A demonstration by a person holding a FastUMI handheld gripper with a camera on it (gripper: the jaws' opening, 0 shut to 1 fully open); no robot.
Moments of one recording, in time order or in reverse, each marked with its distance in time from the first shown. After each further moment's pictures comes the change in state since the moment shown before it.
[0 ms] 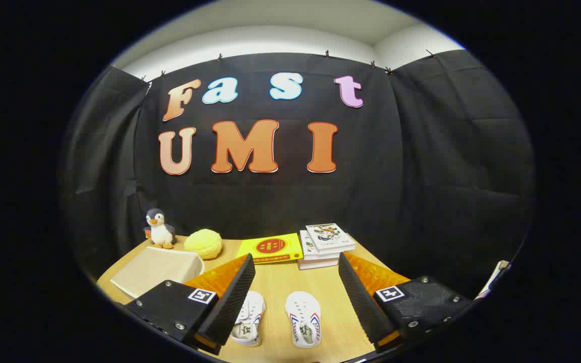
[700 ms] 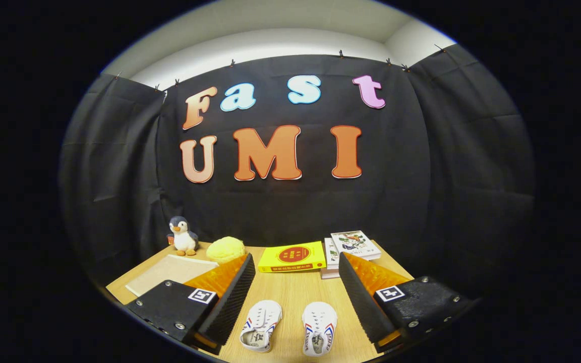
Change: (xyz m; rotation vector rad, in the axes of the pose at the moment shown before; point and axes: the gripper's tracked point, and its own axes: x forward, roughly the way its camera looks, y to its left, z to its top) arm 0.027 -0.002 0.017 0.013 -0.014 0.142
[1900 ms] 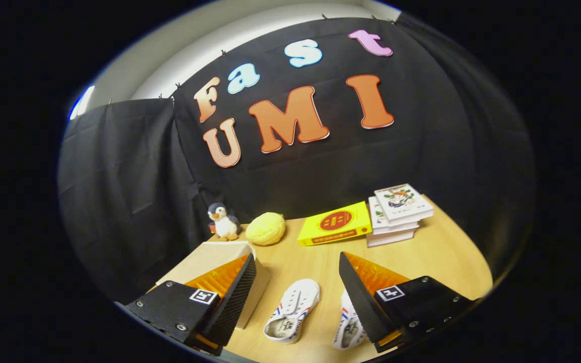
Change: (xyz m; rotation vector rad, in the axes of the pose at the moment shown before) arm 0.042 0.040 -0.078 0.263 0.238 0.350
